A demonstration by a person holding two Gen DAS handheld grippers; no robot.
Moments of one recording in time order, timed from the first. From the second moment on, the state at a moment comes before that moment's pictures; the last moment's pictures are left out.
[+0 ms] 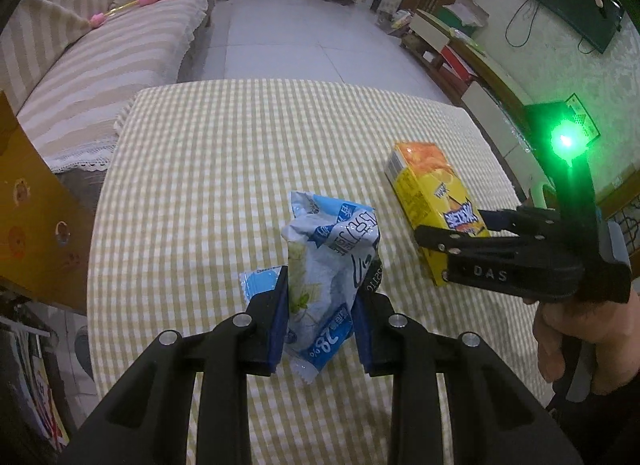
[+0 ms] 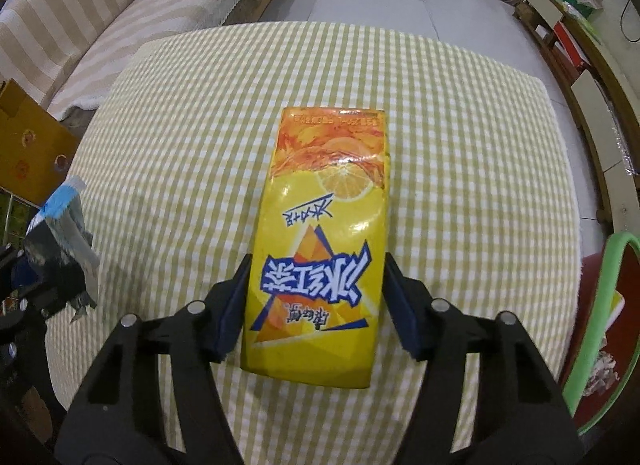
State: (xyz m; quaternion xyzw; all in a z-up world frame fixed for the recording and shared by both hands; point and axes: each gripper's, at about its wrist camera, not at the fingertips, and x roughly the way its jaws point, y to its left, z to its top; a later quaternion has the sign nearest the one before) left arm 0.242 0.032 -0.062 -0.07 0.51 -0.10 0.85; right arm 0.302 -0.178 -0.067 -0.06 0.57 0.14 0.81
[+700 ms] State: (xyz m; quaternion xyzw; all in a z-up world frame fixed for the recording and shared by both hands) left arm 0.199 -0.014 0.038 -0.05 0.45 -0.10 0.88; right arm 0.225 -0.245 0.040 -0.01 0.49 0.12 0.86
